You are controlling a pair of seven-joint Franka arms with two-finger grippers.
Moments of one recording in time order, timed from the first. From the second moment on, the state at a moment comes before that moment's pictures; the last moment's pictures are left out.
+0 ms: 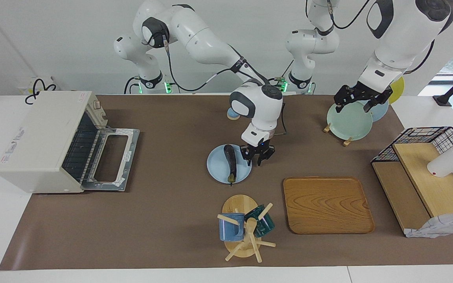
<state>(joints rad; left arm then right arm) -0.11 0.00 -0.02 -1.61 -0.02 1.55 -0.07 0.79 0.71 -0.02 -1.37 -0.22 2.16 0.85</state>
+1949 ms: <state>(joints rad) -0.06 0.00 -0.07 -1.59 -0.02 1.52 -0.07 0.05 0.04 -0.04 -2.00 -0.28 1.94 0.35</state>
